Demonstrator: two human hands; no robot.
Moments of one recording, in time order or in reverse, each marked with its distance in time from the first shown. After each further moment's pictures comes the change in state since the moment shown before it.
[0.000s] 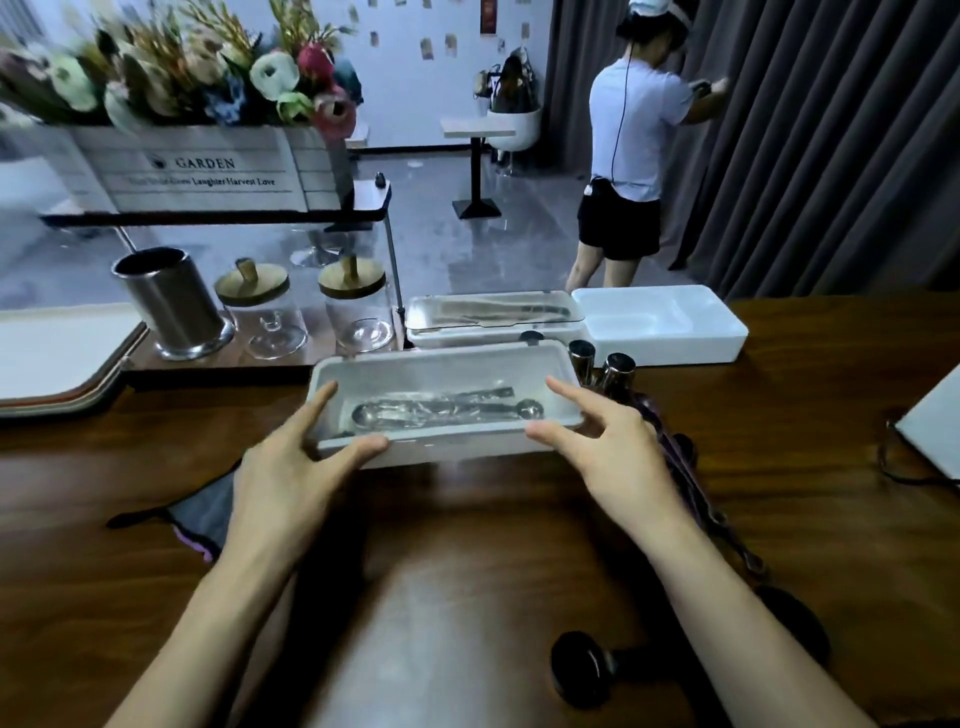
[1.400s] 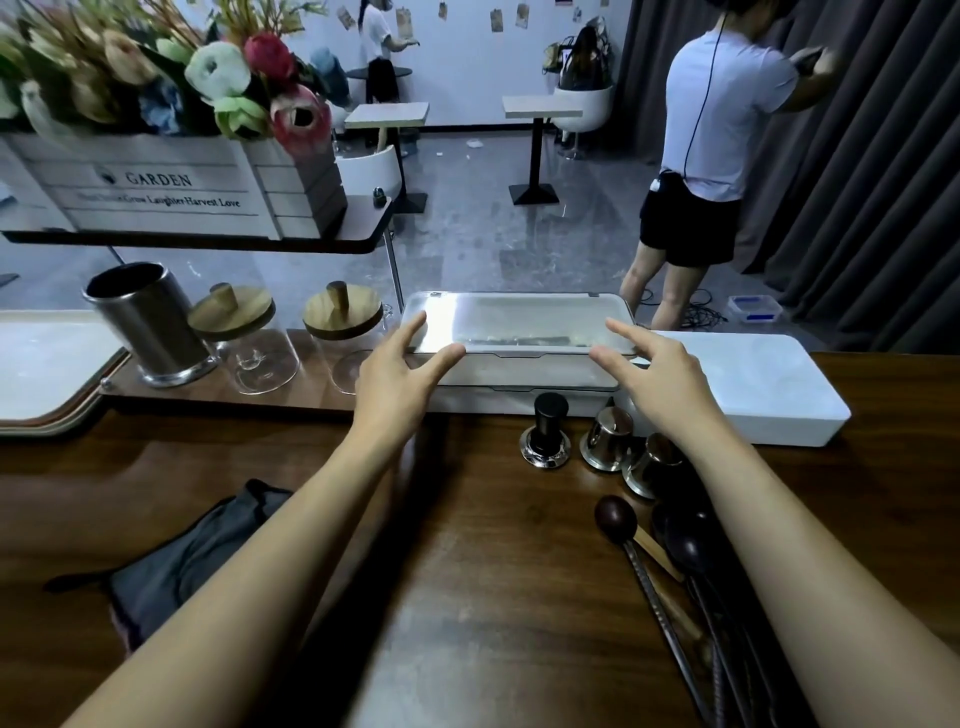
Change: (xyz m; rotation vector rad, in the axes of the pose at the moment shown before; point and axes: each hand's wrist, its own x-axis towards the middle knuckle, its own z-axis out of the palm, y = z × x) left_hand 0.178 0.053 0.127 -0.131 0.027 0.003; right_hand 0.231 0.048 -0.028 -0.151 -0.035 -0.007
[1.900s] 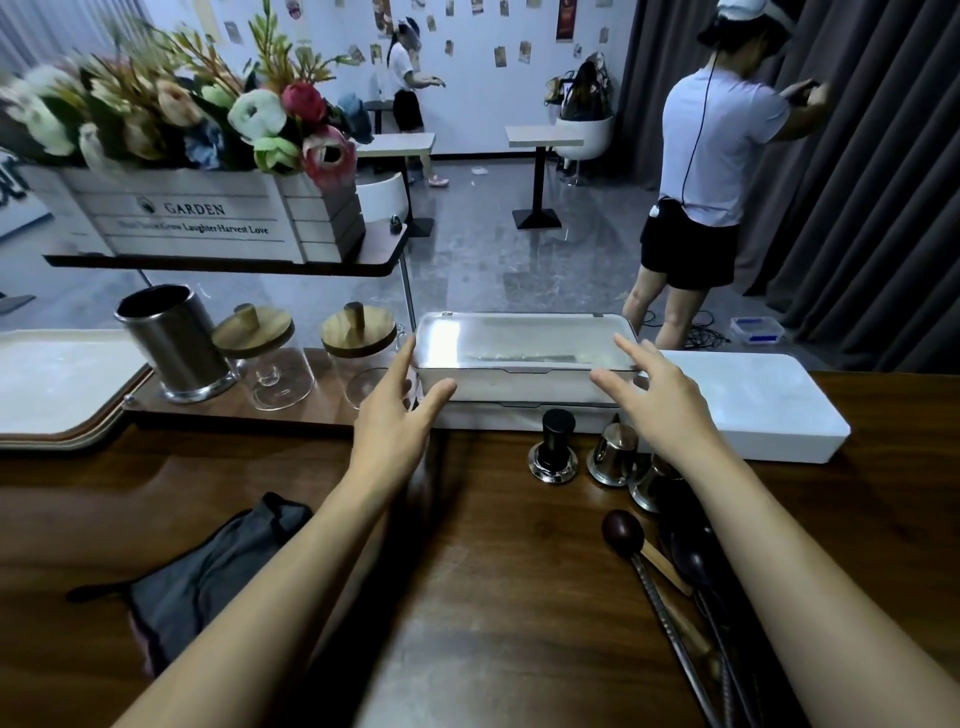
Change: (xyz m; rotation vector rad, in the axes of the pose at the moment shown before) left_hand -0.021 -0.021 -0.011 -0.041 -0.028 0.020; right_hand -0.018 -0.013 0.000 -0.055 0.012 -0.033
